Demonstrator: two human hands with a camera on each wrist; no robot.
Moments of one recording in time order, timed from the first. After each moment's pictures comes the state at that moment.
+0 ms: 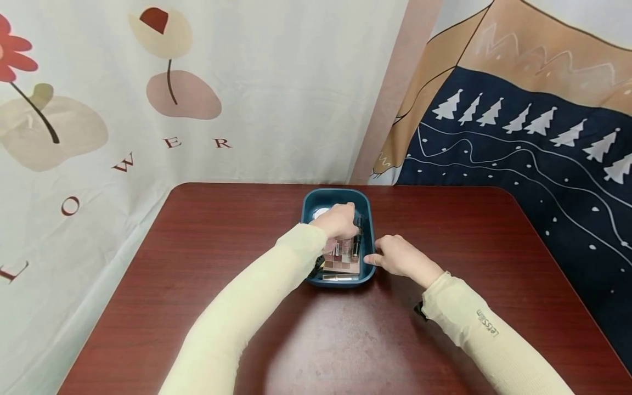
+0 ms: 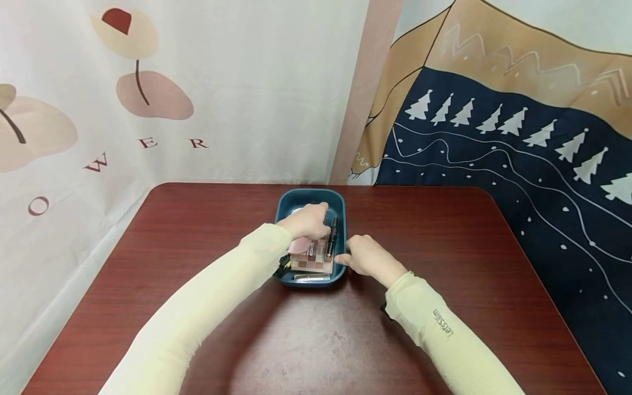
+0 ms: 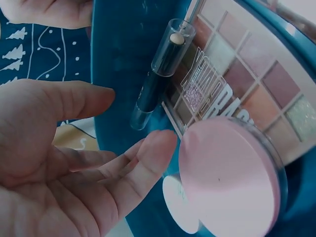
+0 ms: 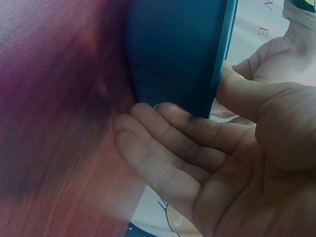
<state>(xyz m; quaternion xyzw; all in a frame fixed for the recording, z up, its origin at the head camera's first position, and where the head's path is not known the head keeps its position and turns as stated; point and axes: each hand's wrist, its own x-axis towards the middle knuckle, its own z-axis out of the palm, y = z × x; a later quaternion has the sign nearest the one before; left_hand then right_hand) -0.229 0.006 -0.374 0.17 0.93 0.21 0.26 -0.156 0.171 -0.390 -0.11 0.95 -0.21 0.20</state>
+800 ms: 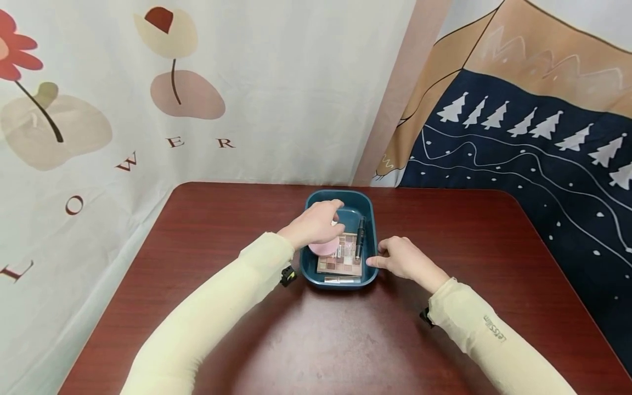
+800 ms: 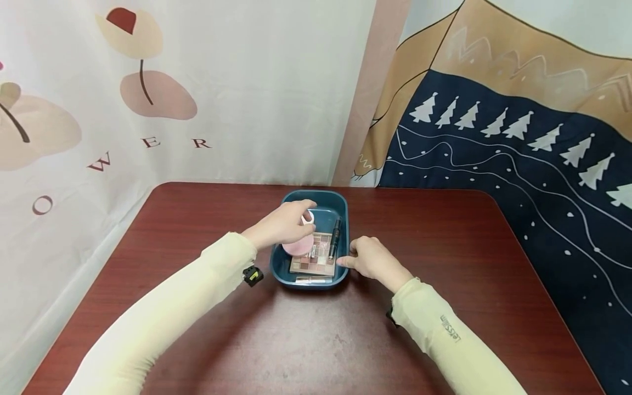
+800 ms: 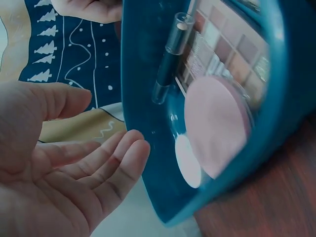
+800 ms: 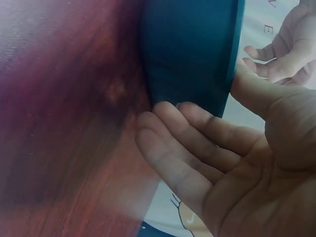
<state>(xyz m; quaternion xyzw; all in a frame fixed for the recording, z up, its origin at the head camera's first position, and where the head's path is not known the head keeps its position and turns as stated) -0.215 -0.046 -0.358 0.22 0.93 0.25 0.16 -0.158 0.178 -0.397 -0.09 0.95 -0.24 0.19</state>
